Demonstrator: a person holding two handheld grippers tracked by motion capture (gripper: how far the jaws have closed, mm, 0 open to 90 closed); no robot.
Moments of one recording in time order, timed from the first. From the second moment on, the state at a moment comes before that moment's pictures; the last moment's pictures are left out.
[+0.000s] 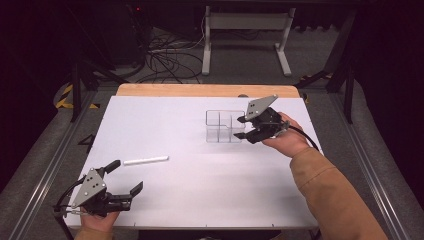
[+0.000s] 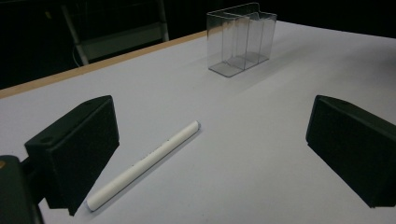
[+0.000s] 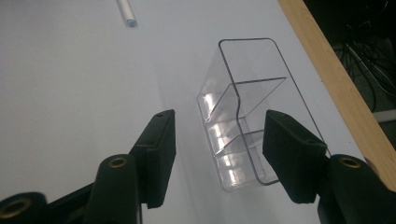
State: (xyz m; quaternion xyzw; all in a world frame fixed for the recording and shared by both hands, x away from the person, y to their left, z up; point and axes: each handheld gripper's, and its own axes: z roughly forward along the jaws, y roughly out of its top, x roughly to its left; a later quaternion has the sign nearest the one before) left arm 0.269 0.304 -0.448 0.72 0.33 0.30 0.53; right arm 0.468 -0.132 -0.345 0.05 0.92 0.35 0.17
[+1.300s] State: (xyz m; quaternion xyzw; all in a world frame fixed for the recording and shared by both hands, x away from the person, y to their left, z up) left arm 0.270 0.306 -0.448 0.72 0.33 0.30 0.53; right arm 0.518 -0.076 -0.393 0.06 0.95 0.29 0.14
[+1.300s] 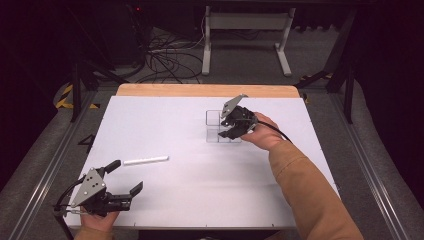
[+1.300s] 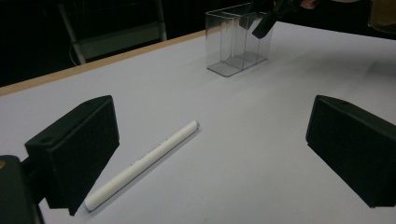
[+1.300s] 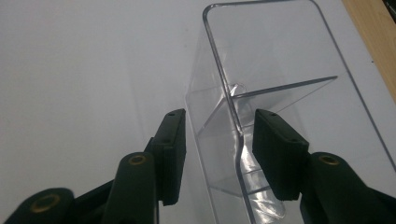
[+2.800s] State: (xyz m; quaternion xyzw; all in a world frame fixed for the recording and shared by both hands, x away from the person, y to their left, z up) left arm 0.270 0.305 -0.449 0.72 0.33 0.29 0.53; right arm 0.470 -0.050 -0.387 -0.02 0.96 0.26 0.09
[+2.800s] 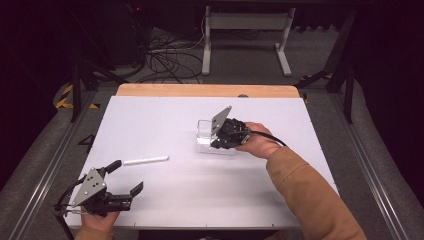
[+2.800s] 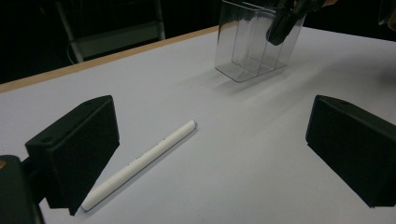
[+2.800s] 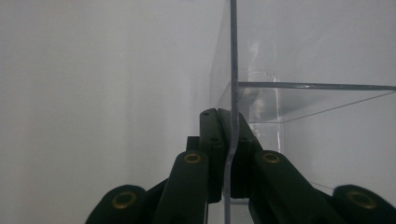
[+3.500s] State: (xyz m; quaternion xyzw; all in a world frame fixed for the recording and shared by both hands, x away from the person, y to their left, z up) left arm 0.270 0.305 -0.449 0.72 0.33 0.29 0.54; right arm 0.448 -0.018 -0.401 -0.04 0.97 0.25 0.05
